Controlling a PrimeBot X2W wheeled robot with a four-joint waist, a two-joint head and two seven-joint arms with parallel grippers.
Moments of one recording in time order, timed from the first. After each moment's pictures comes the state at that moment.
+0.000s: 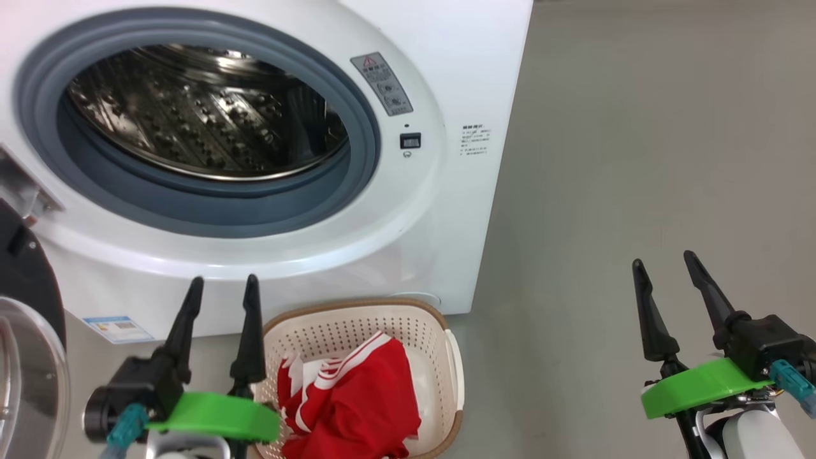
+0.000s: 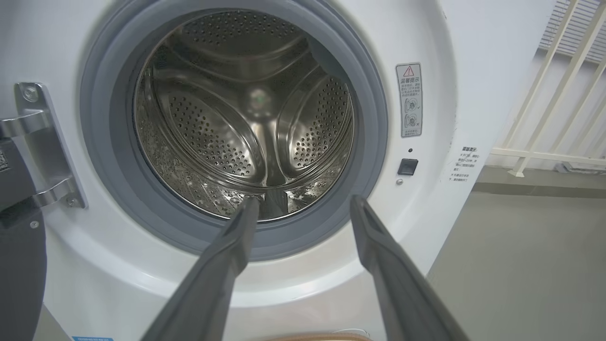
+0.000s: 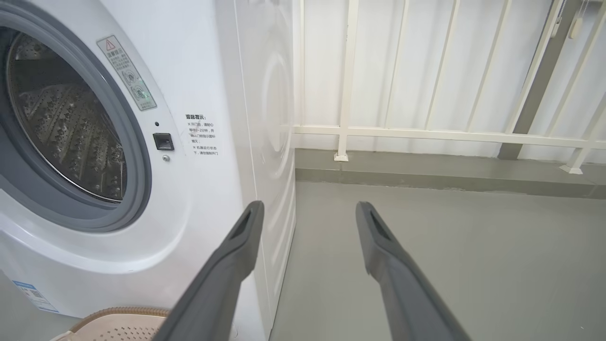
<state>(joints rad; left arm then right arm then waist) -0.20 0.10 -0.15 0.19 -0.33 0.08 -0.25 -0.11 -0.05 -0.08 0.23 0.15 0.13 -0.26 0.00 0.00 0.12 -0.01</state>
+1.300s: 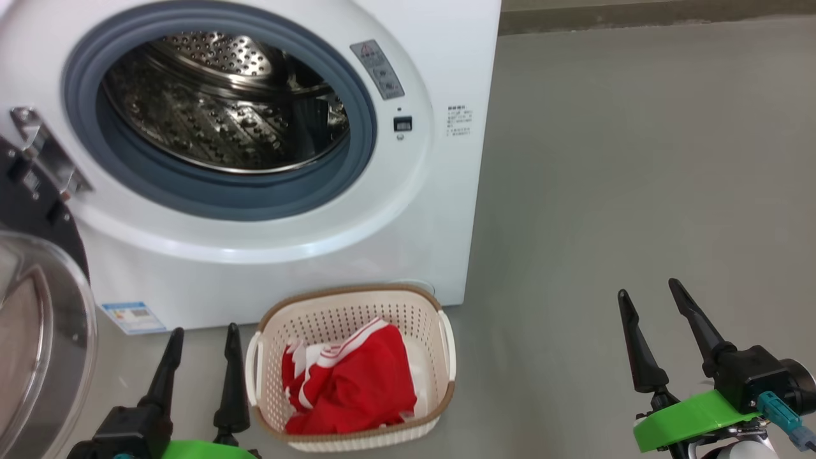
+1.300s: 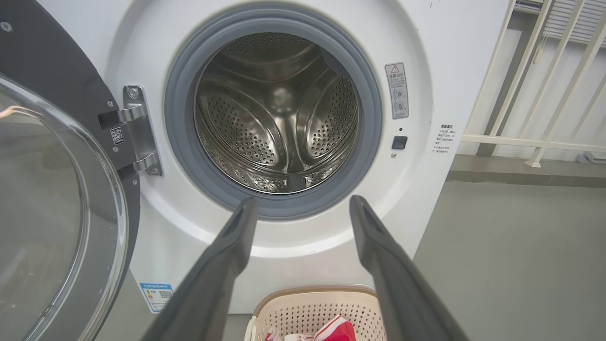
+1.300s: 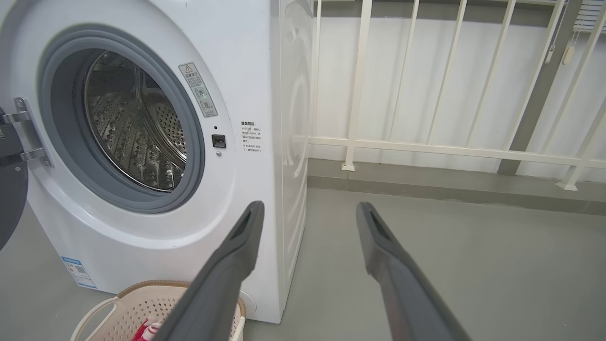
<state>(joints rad) -0.04 0.15 -0.14 0.08 -0.31 0.16 -0.22 -0.02 -0.04 -0.05 0.16 0.13 0.13 -0.26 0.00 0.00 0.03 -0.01</state>
